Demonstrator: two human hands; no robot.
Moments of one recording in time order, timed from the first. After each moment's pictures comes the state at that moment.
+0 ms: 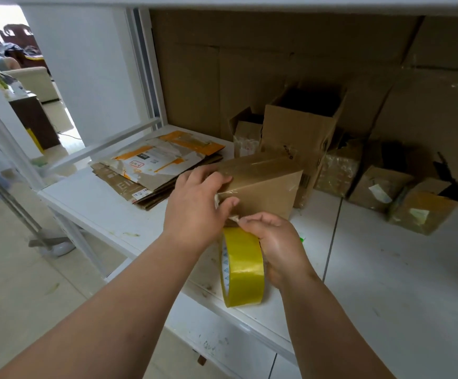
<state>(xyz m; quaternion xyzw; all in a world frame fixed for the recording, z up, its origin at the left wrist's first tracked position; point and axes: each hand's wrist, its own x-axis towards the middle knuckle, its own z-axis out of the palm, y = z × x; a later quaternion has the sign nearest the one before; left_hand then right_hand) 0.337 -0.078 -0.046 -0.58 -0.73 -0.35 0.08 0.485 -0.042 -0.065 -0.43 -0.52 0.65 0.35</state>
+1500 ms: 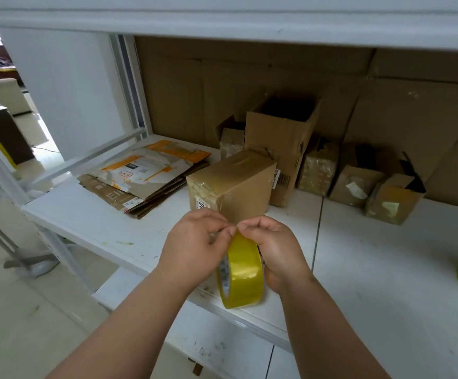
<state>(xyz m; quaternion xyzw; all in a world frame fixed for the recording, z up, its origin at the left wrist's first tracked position) 0.355 -0.117 -0.063 -0.61 -0.66 -0.43 -0.04 0.496 -0.062 -0.059 -0.43 -0.49 0.65 0.39</state>
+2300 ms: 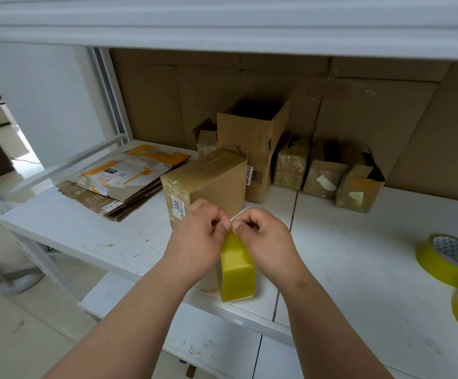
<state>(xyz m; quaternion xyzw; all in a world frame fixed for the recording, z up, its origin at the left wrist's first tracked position) 0.406 -0.117 -0.037 -0.61 -0.66 -0.41 -0.12 0.541 -0.072 -0.050 -0.44 -0.71 0.39 0.38</state>
